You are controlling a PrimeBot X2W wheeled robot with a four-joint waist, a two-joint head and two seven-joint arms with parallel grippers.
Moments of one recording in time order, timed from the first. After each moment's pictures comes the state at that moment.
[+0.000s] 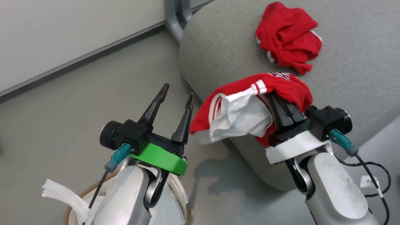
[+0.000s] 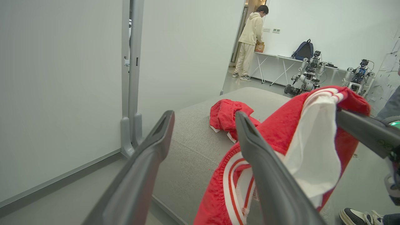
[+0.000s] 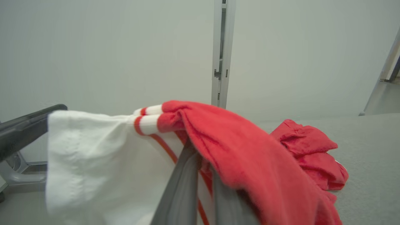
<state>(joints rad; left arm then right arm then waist) -0.38 0.05 -0.42 0.23 -0.31 -0.12 -0.26 -0.38 -0.06 0.26 0.17 0.21 0.13 -0.26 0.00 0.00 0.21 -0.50</state>
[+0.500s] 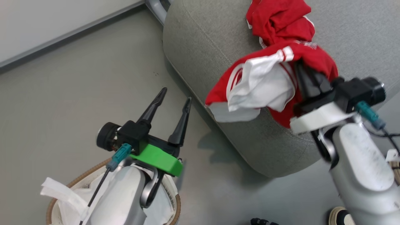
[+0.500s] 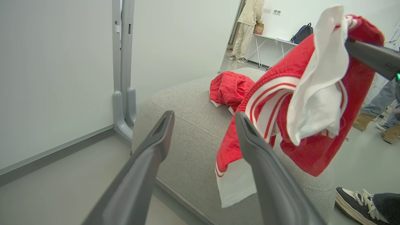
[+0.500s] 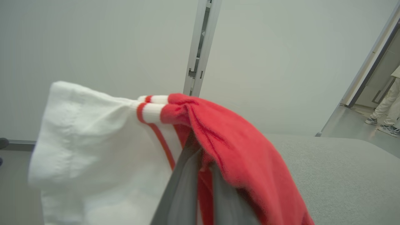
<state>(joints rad) -0.39 0.06 -0.43 0.28 -0.28 -0.13 -0.26 -0.49 -0.16 0.20 0.18 0.16 0.13 -0.26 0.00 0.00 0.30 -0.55</state>
